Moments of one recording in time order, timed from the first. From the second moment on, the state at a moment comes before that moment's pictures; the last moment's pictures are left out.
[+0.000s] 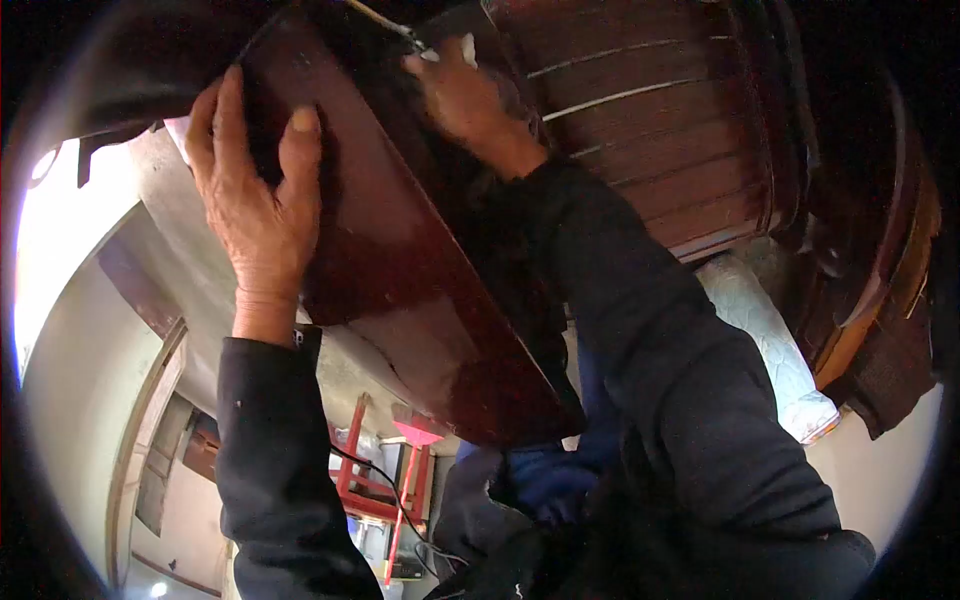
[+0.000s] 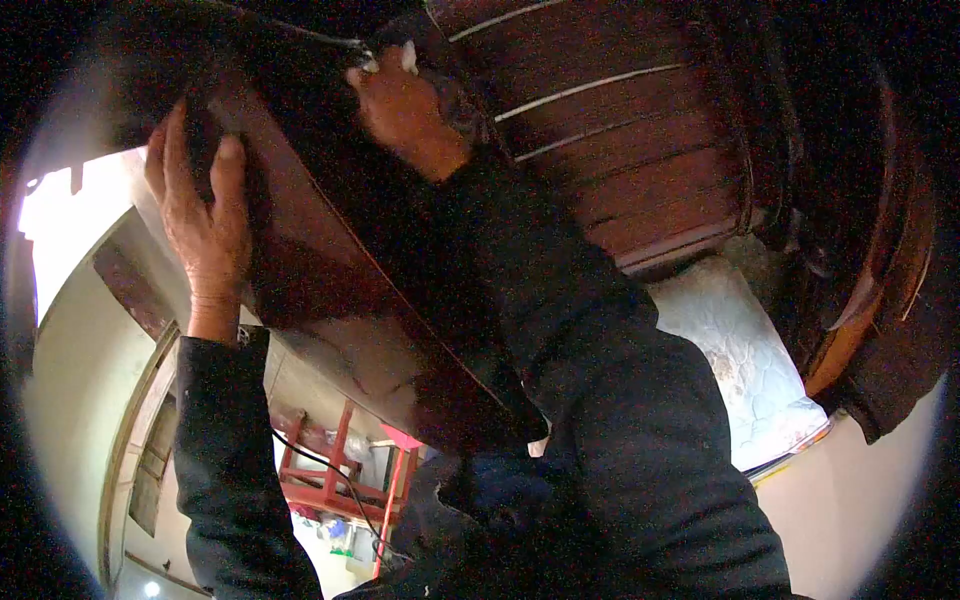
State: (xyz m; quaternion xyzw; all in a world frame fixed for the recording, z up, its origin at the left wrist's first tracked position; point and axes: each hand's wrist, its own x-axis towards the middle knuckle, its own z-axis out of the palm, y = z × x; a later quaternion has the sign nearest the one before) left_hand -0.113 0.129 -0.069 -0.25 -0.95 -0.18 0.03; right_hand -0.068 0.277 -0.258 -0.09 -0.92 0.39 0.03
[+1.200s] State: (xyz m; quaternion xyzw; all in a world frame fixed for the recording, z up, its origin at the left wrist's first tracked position) left_hand -0.108 0.134 -0.066 -0.25 -0.95 -0.17 0.04; right_hand 0.016 0.269 -0.260 -0.09 -0.93 0.36 -0.02
